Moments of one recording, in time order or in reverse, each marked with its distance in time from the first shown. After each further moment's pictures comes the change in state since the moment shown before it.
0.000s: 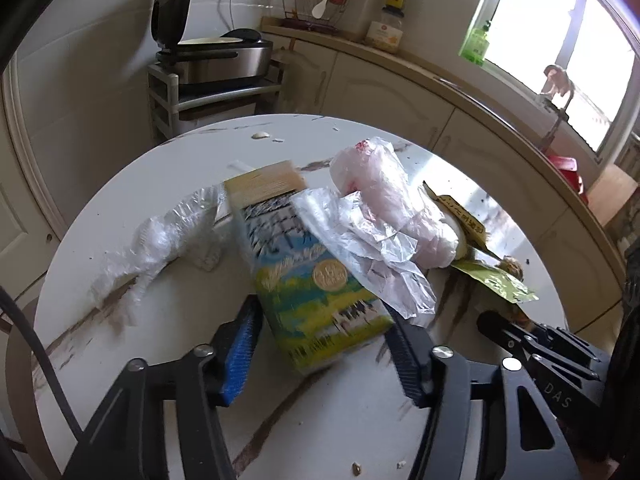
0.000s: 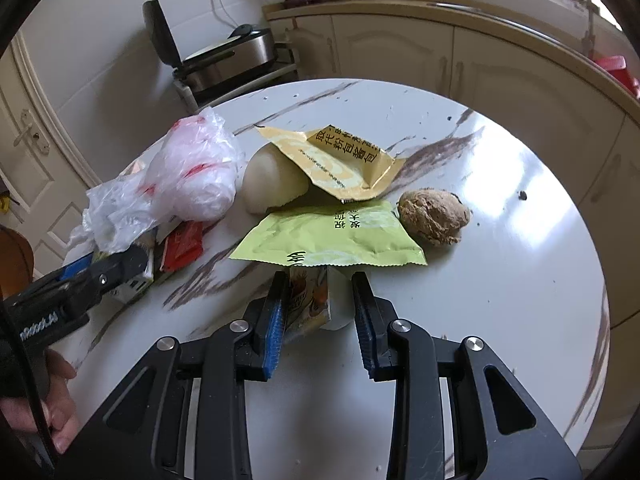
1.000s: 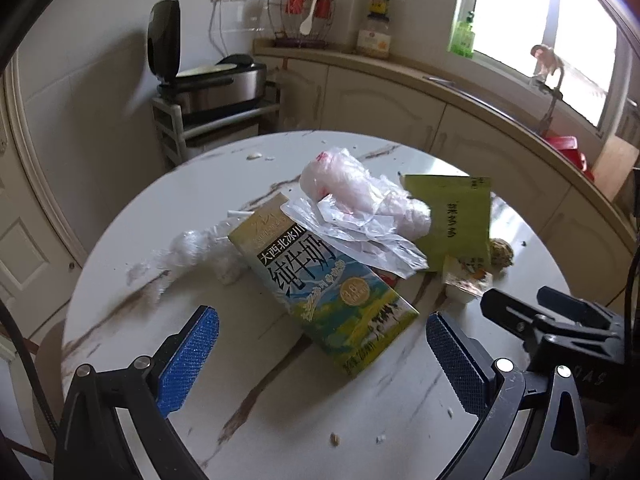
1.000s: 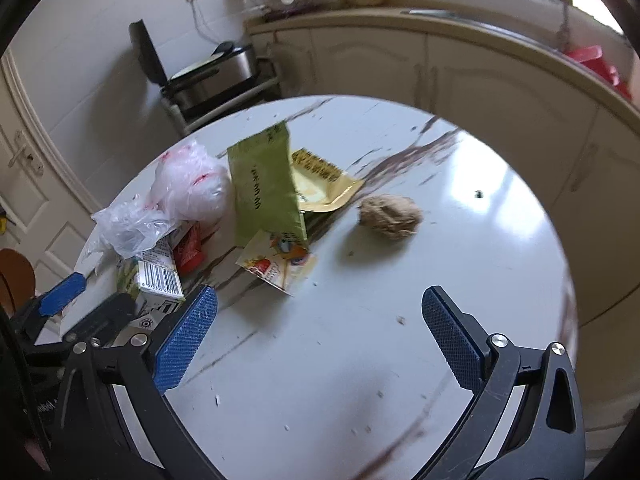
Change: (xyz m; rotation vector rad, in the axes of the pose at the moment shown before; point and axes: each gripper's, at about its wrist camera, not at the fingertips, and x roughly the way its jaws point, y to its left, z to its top) left arm -0.048 -0.049 -0.032 0.085 -0.047 0.093; right arm -0.022 -0.014 0.003 0.054 -0.024 -0.030
